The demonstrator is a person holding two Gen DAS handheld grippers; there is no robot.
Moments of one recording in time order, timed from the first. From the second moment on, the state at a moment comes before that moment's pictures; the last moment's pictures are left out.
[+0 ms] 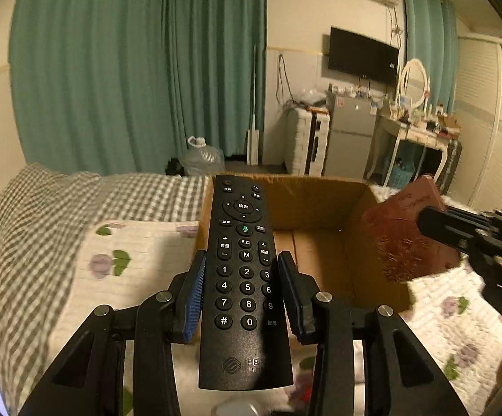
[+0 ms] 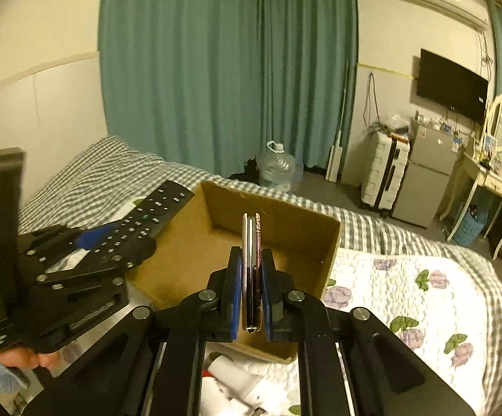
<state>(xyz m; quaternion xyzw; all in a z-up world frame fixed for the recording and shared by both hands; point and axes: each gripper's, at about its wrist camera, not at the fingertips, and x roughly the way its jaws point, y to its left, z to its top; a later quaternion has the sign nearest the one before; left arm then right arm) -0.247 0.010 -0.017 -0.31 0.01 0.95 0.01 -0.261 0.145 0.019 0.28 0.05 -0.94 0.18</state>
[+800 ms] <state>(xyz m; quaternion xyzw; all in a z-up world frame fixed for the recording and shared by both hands) -0.252 0.005 -0.028 -0.31 0.01 0.95 0.02 -0.290 0.154 -0.019 0.31 0.06 -0.94 0.13</state>
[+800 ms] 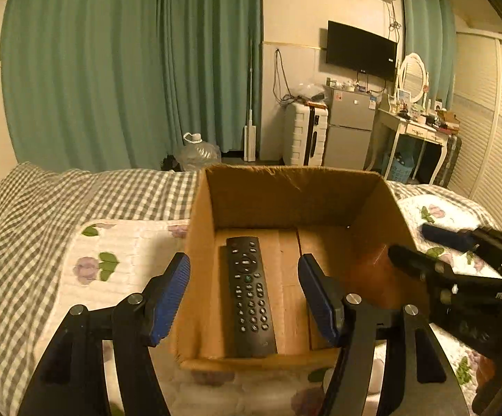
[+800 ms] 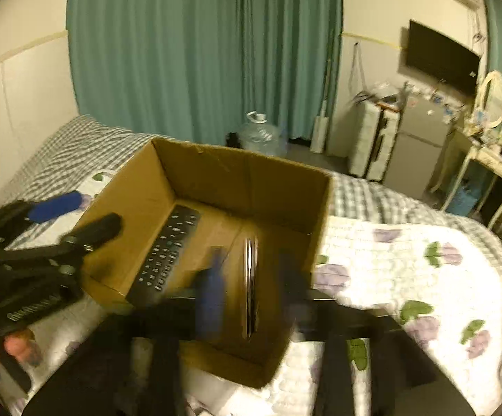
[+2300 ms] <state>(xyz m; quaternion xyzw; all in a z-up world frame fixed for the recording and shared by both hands) -0.121 -0.019 -0.131 -0.39 0.04 0.92 0.01 -0.161 0.118 -0.147 0.46 0.09 -0.88 0.13</state>
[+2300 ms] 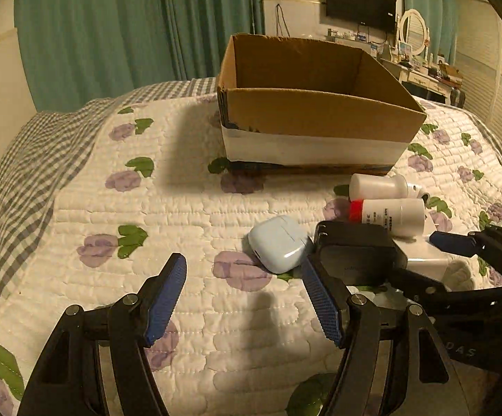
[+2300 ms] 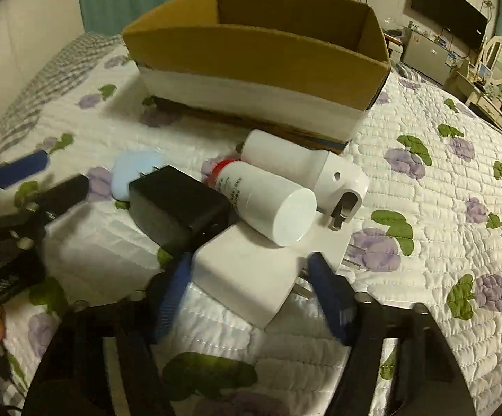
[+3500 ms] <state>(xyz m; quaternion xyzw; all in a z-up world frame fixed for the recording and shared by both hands) -0.176 0.061 -0.170 -0.48 0.04 0.87 0.07 -0.156 0.177 -0.118 0.43 0.03 -0.89 0.12</state>
